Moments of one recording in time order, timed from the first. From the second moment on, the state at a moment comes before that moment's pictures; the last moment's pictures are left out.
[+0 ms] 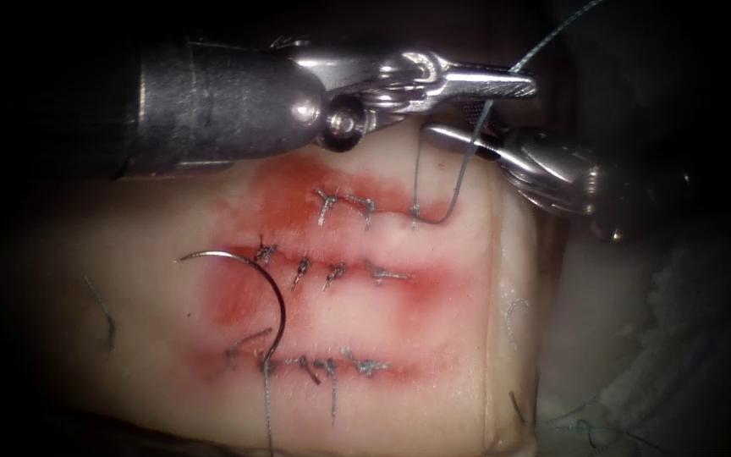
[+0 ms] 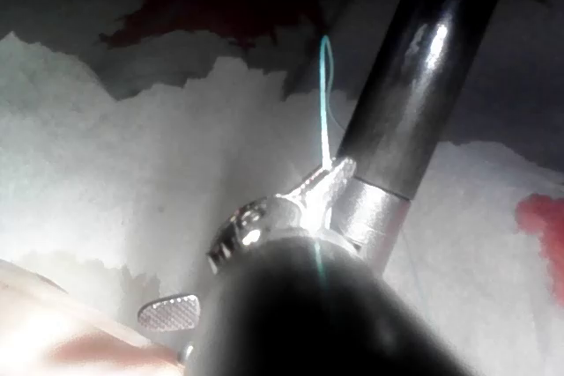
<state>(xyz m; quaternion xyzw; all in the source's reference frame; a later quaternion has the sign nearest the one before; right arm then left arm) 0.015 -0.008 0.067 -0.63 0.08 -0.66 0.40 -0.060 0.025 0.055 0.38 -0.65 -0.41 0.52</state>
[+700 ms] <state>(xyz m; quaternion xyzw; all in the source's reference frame) 0.019 -0.012 0.069 -0.73 0.29 -0.54 0.30 -0.055 0.025 0.072 0.27 -0.63 -0.45 0.58</state>
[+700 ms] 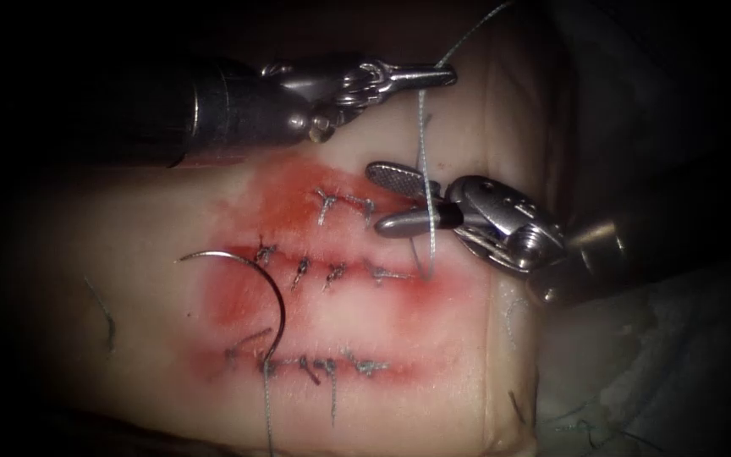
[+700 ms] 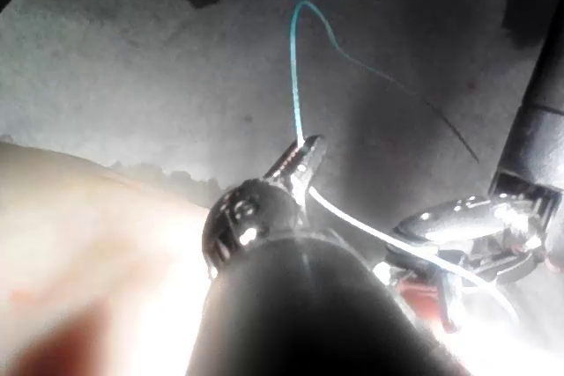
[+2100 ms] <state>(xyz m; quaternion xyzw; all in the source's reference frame) 0.016 -0.011 0.068 -0.47 0.14 -0.50 0.72 -0.052 0.017 0.074 0.24 -0.56 -0.44 0.66</state>
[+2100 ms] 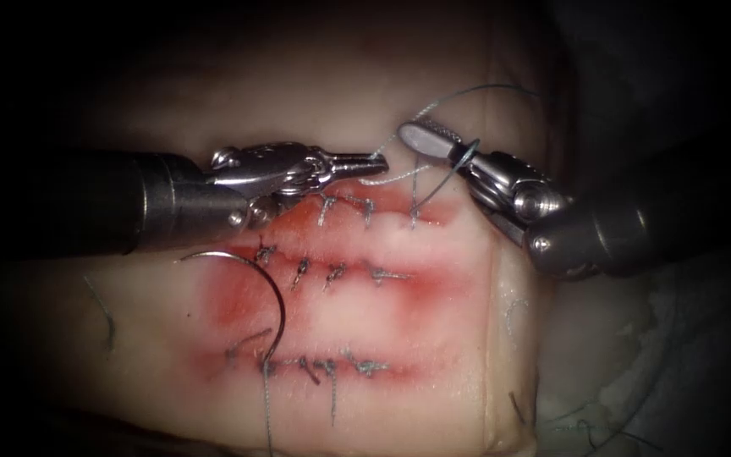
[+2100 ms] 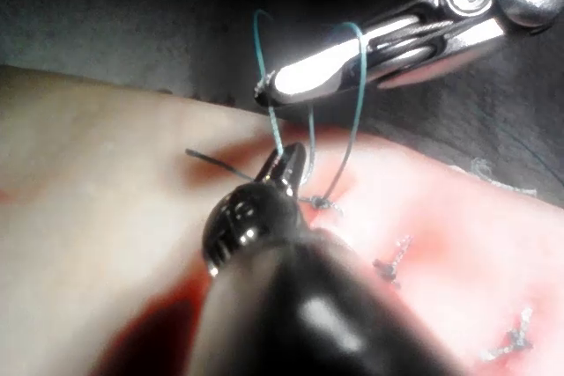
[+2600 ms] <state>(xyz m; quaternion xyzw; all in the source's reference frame) 0.017 -0.011 0.070 -0.38 0.10 -0.60 0.70 -0.052 0.016 0.073 0.22 -0.55 -0.43 0.68</state>
